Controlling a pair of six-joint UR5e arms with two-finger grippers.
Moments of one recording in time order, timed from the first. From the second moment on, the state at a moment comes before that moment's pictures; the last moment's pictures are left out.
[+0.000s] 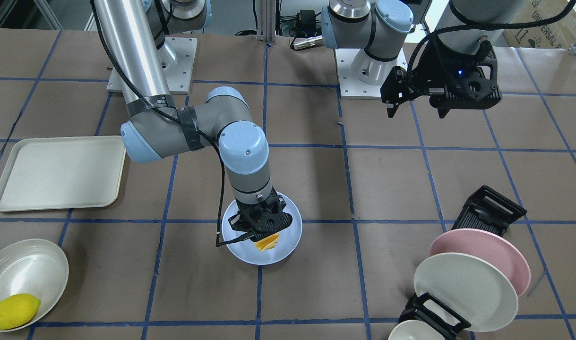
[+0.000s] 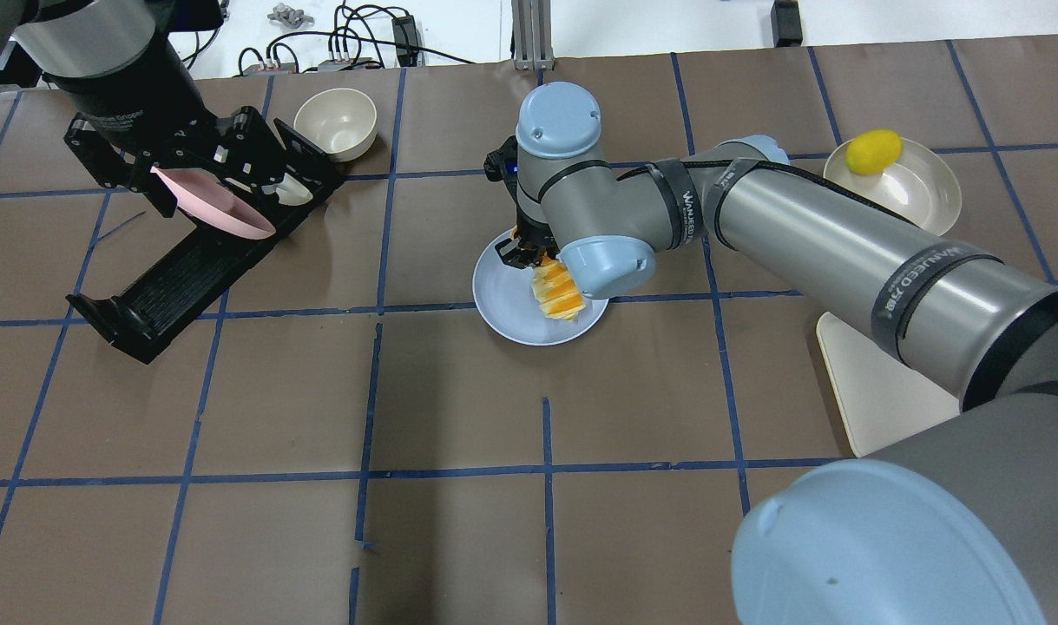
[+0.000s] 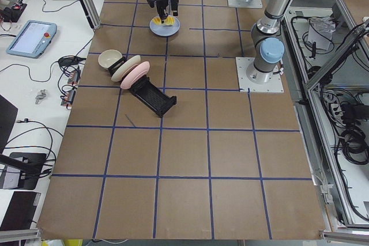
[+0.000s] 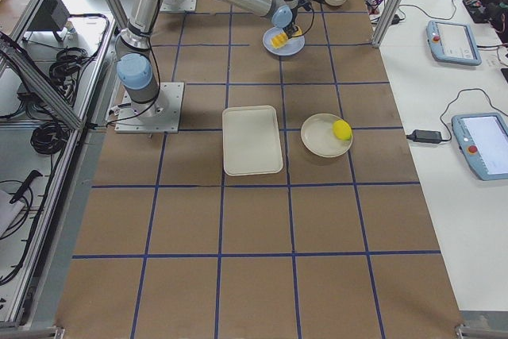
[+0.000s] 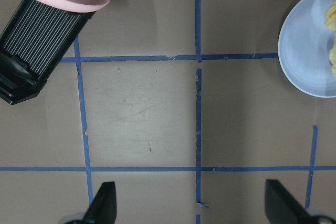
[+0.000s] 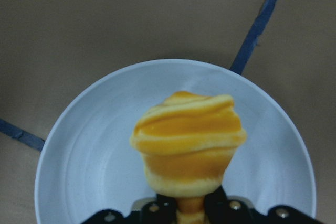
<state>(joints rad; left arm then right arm) -1.52 -1.59 -1.47 -1.71 1.61 0.05 1.92 -1.02 1.60 -2.29 -1.52 -0.11</state>
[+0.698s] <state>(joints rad) -1.52 -1.59 -1.47 -1.71 1.59 0.05 1.91 -1.04 1.59 -2.25 -1.53 -0.12</state>
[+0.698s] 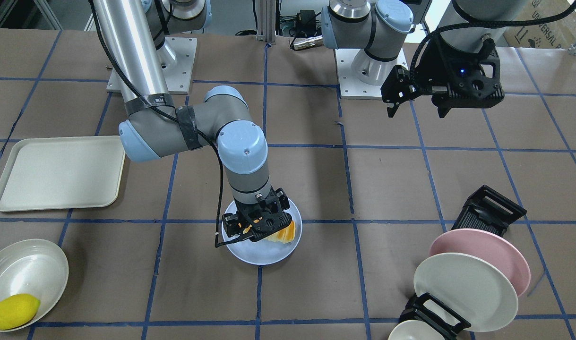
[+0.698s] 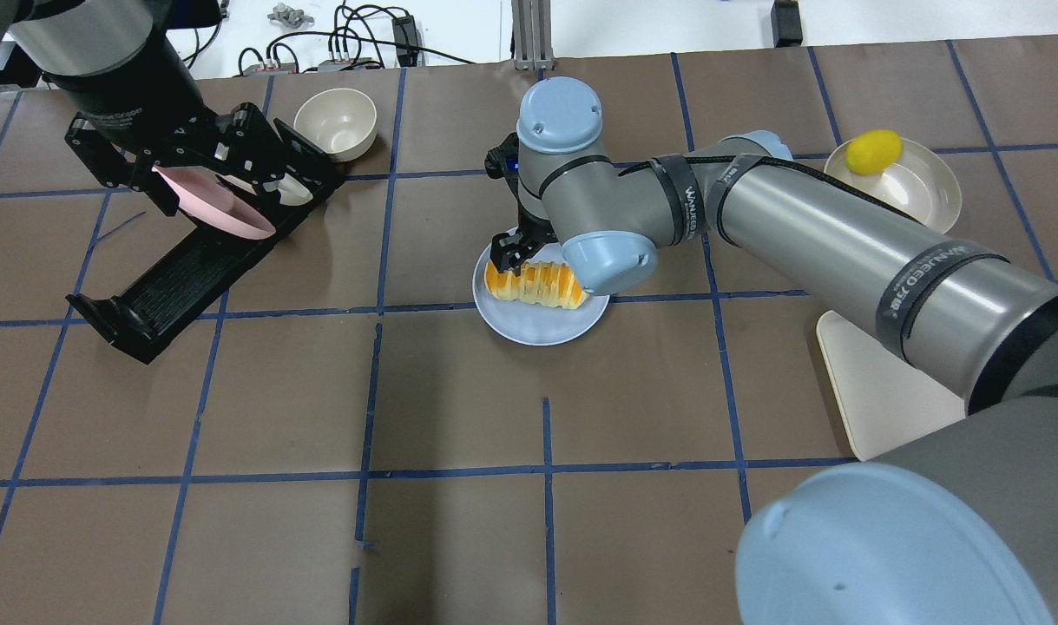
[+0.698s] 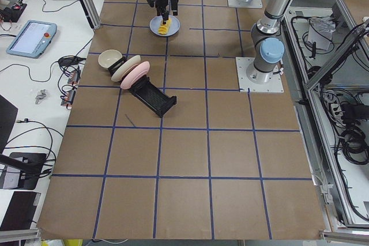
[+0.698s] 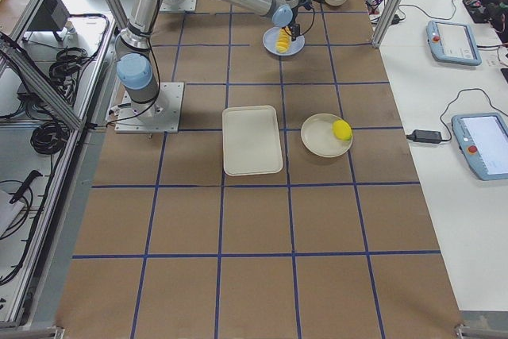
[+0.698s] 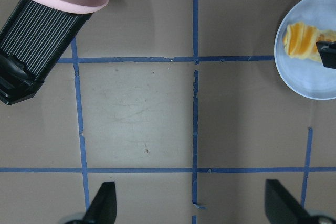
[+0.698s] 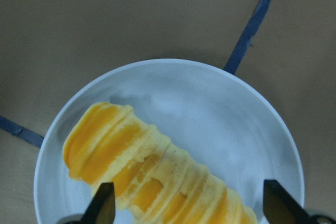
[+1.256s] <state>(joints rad) -1.52 -1.59 -1.47 -1.71 1.59 0.05 1.78 -1.15 1.47 -2.02 -1.47 -0.12</state>
